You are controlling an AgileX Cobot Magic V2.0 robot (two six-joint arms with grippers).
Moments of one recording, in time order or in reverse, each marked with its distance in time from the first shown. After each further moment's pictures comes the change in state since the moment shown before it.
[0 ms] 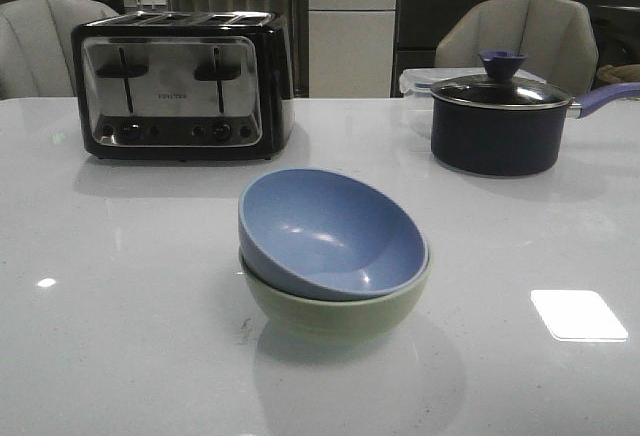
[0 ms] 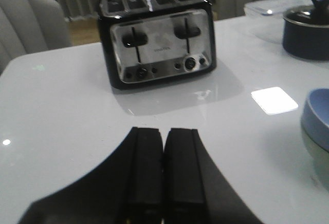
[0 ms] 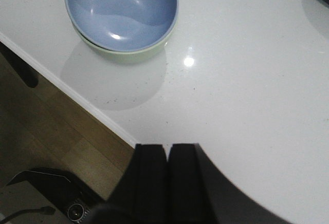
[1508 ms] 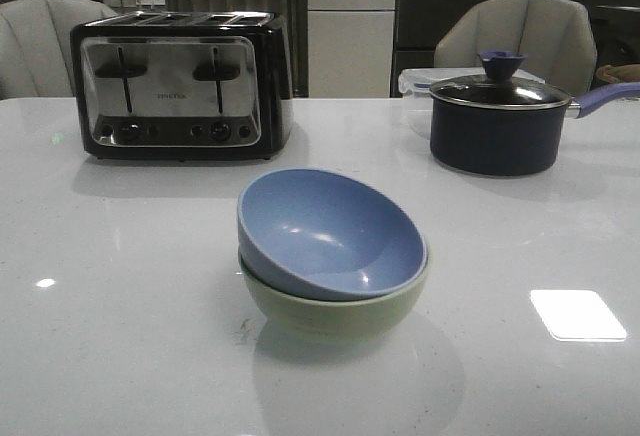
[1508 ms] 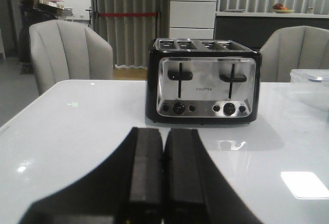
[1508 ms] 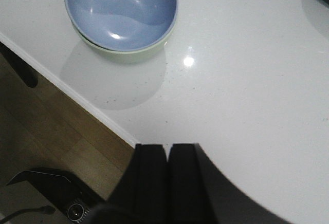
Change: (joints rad) left arm 0.125 -0.138 0.255 0.005 -0.311 -0.134; right arm 0.000 0.000 0.000 0.000 0.000 0.000
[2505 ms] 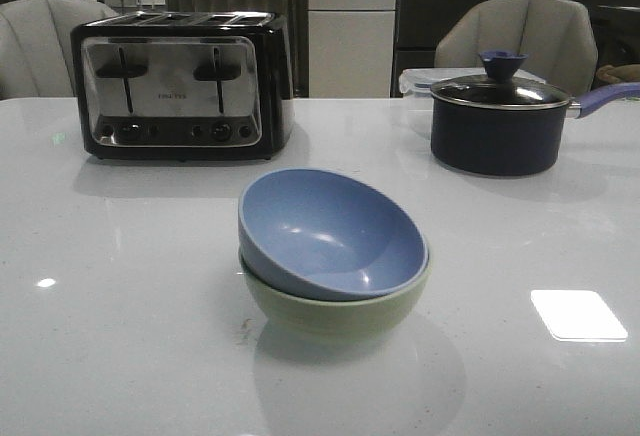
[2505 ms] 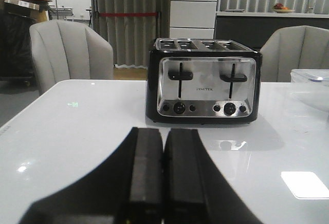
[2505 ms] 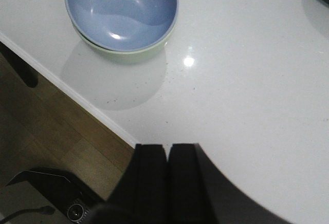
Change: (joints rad) left arm 0.000 0.000 0.000 0.000 0.000 0.000; right arm 0.000 -0.008 0.002 0.000 0.000 0.000
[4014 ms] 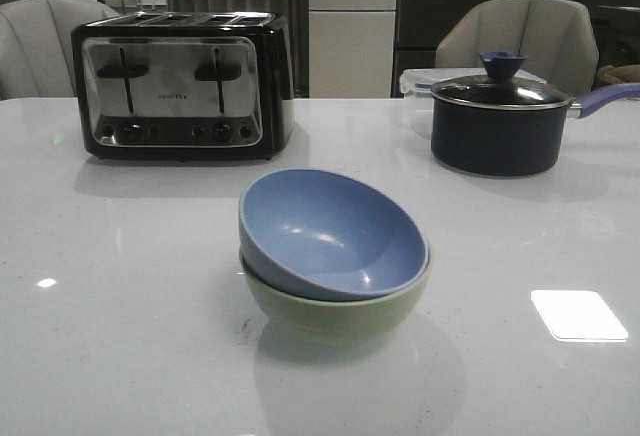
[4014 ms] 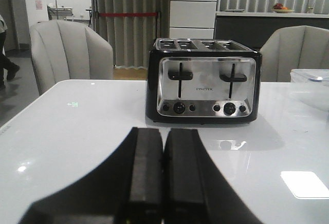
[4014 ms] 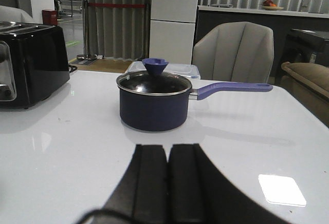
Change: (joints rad) left arm 0.000 0.000 0.000 0.002 0.000 0.000; right arm -0.506 -0.558 0.546 -0.030 -0.729 0.058
